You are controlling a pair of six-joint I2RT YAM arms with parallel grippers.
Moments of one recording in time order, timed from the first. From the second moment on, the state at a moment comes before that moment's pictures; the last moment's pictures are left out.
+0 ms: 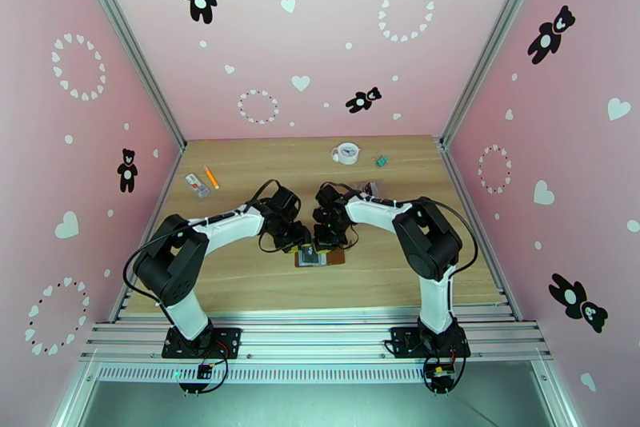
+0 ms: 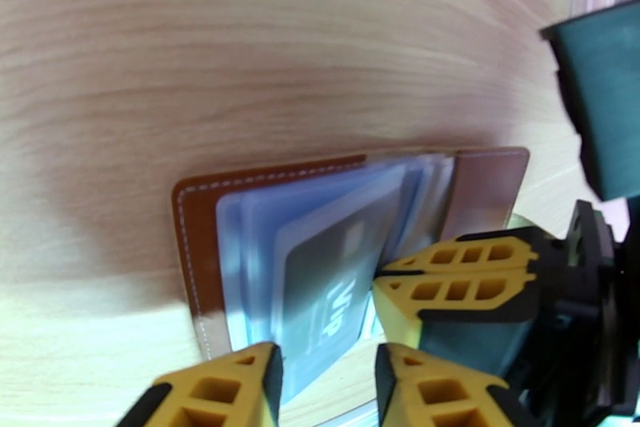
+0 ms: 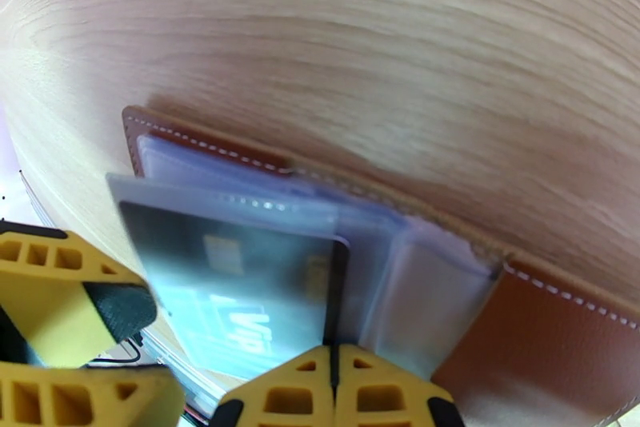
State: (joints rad) left arm -0.62 1.75 1.05 -0.52 0.44 -0.87; right arm 0.68 1.98 1.28 -0.74 -0.47 0.49
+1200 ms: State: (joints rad) left arm -0.64 1.76 1.05 -0.54 0.39 -0.86; right arm 0.68 1.98 1.28 -0.73 -0.47 0.49
